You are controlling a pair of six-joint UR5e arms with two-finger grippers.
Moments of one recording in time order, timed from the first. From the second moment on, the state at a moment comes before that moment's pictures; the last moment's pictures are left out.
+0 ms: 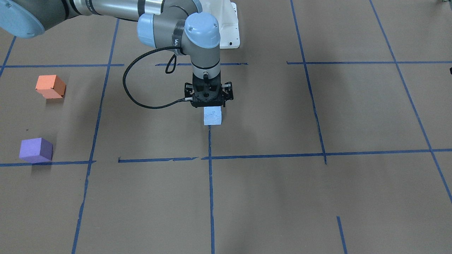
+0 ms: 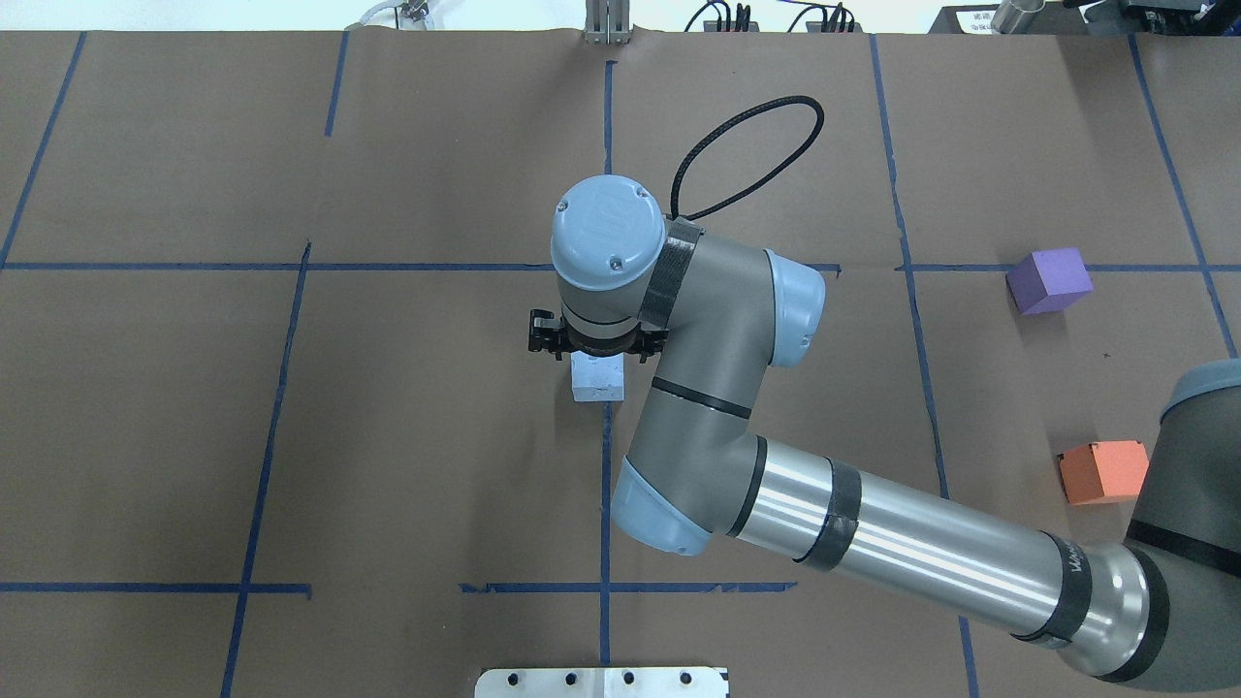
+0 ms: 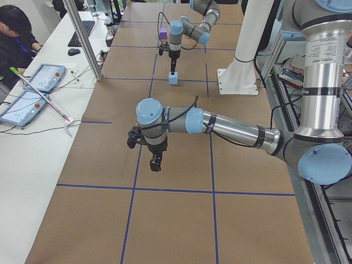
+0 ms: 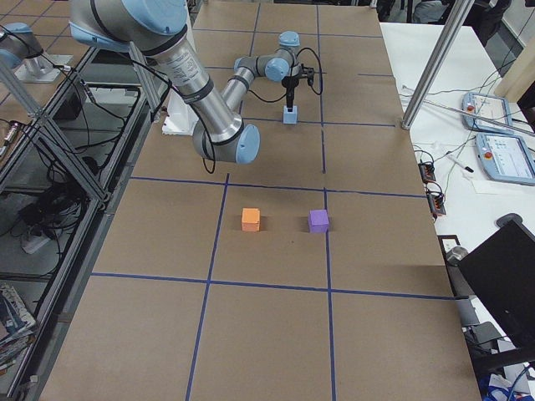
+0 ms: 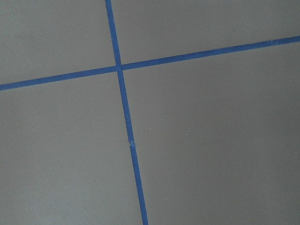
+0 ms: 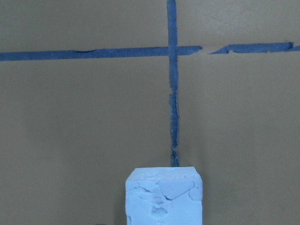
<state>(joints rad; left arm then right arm) -1.51 -1.53 -1.87 -1.33 -2.35 0.11 0.49 -0.70 1.47 -1.58 1.84 1.25</state>
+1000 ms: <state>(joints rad) -1.51 -1.52 -1.87 -1.33 -2.35 0.11 0.47 -0.66 1.33 -1.52 1.84 1.21</state>
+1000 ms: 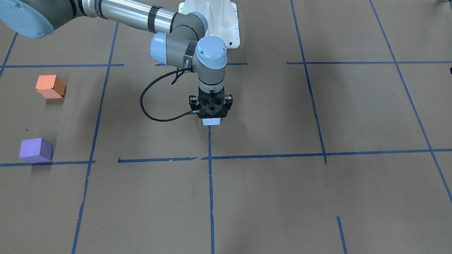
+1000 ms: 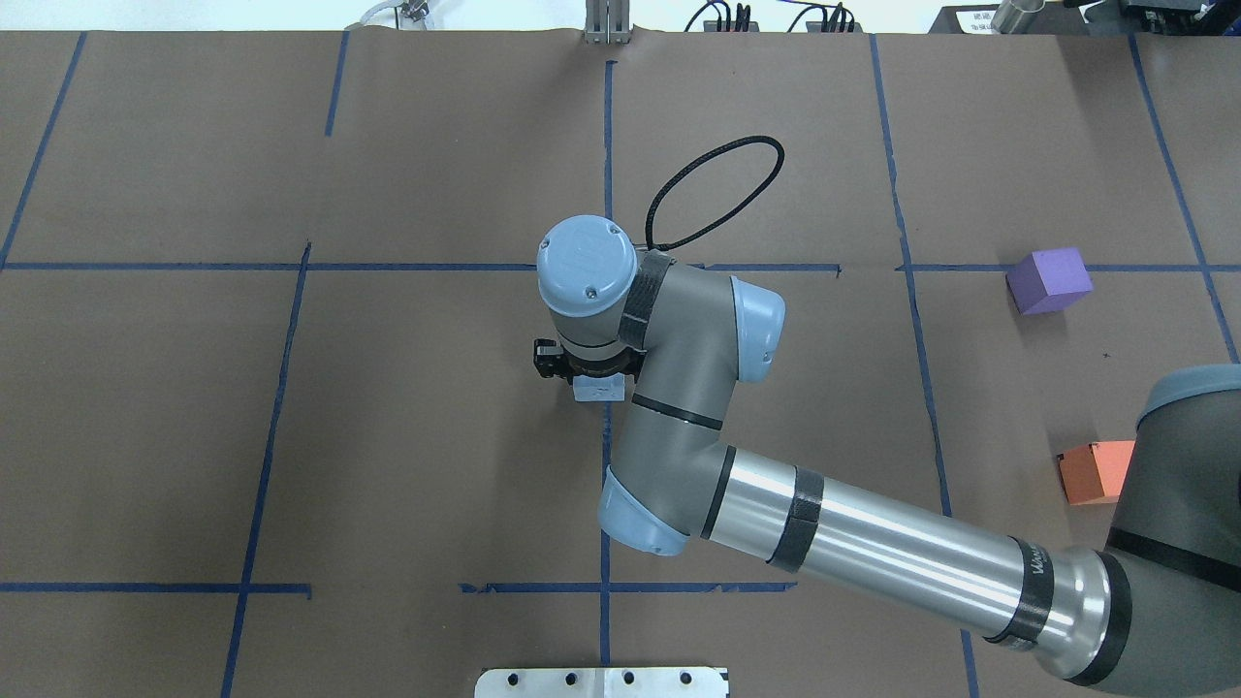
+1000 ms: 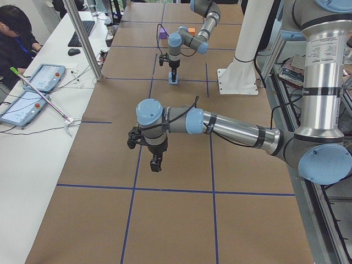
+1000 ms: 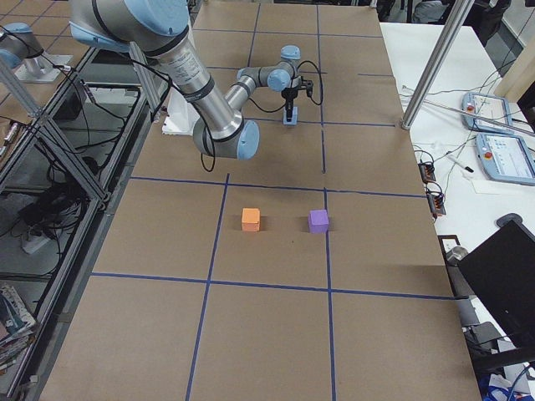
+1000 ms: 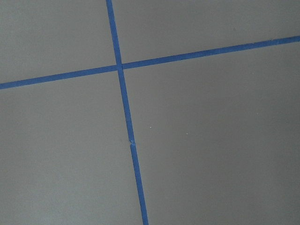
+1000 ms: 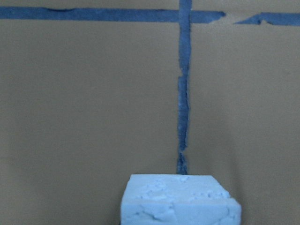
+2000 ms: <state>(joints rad) -1.51 -1.52 -1.87 -1.33 -2.35 0.11 0.75 -1.13 1.84 -1.65 2.03 0.89</state>
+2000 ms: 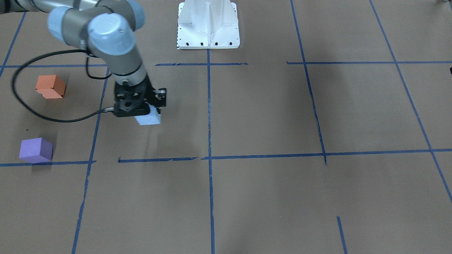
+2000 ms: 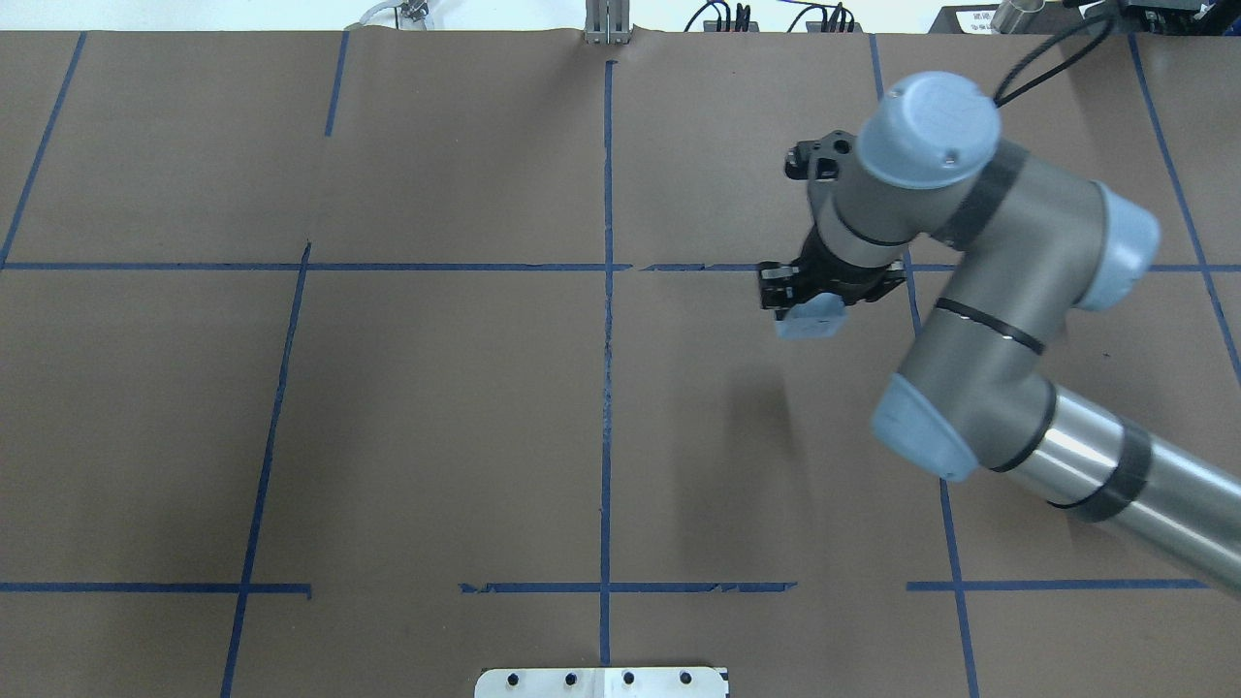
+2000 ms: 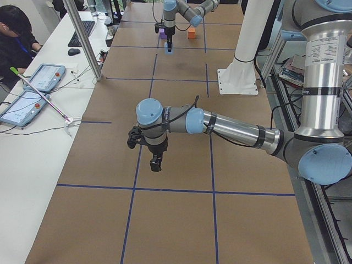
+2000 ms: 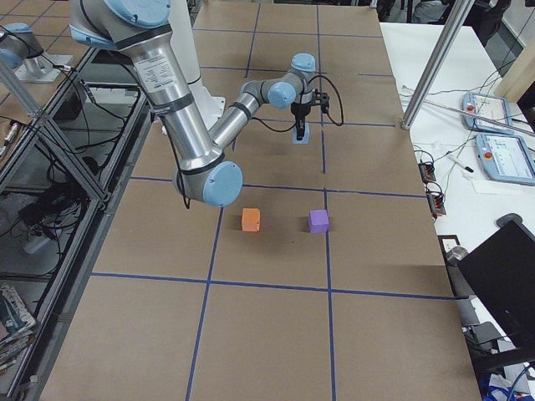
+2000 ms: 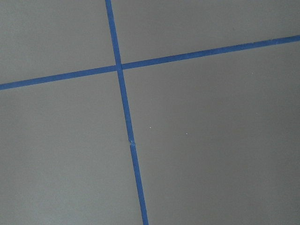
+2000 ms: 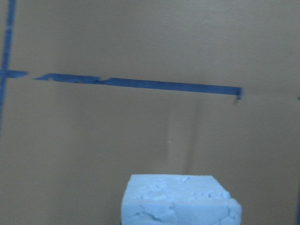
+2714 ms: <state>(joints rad) -1.51 -1.52 -1.87 -1.33 -2.35 0.11 0.93 -1.60 1.84 -1.29 2.11 0.64</state>
